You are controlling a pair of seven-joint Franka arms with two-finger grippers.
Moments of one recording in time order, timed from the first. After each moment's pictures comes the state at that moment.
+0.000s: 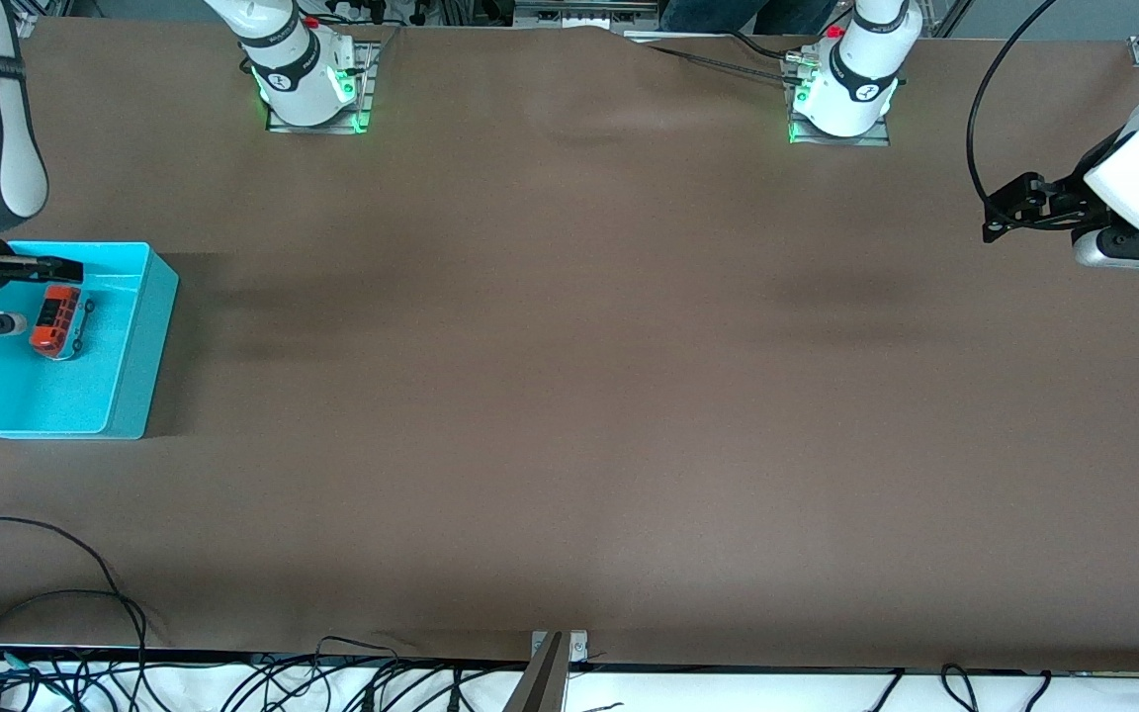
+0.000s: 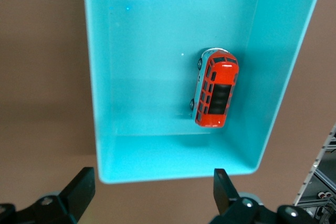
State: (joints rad) left arm -0.04 0.02 -0.02 -1.57 0.01 1.49 0.01; right arm -0.20 0.18 -0.12 -1.95 -0.28 1.91 -0.25
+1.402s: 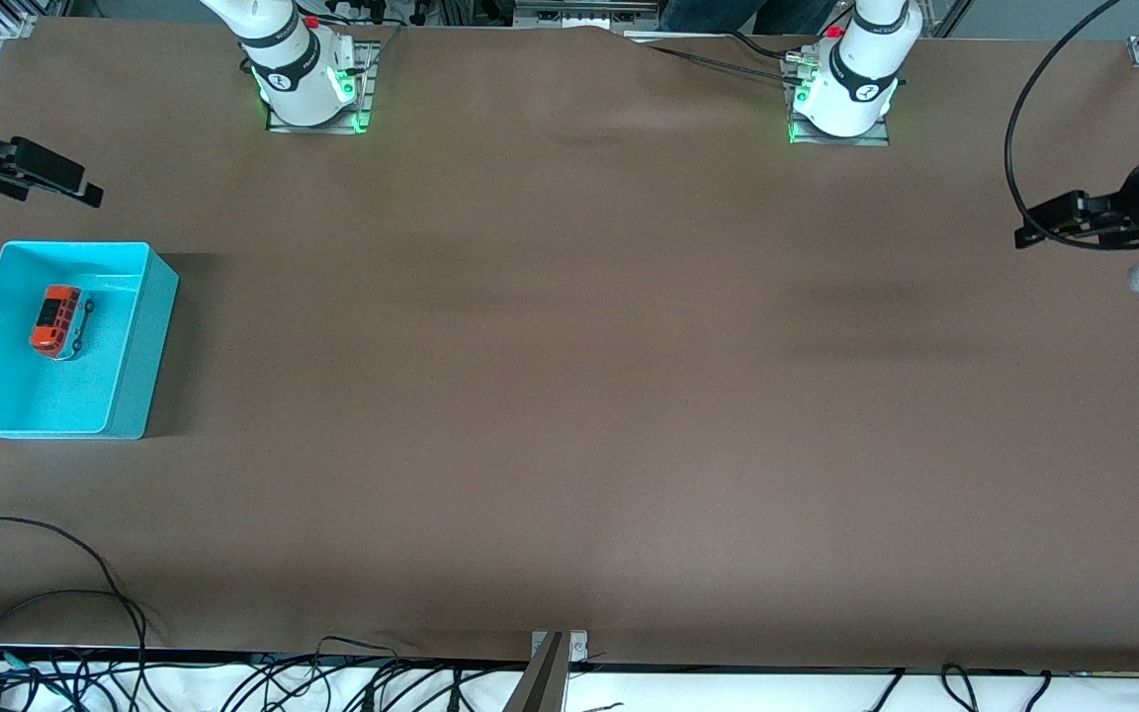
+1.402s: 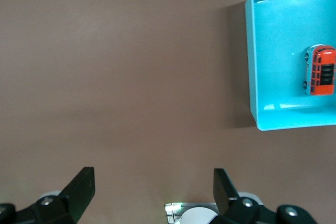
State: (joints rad) left arm 0.03 0.13 0.01 -1.44 -0.03 1.37 0.01; right arm 0.03 -0.05 -0.10 -1.64 0.12 1.47 0.07
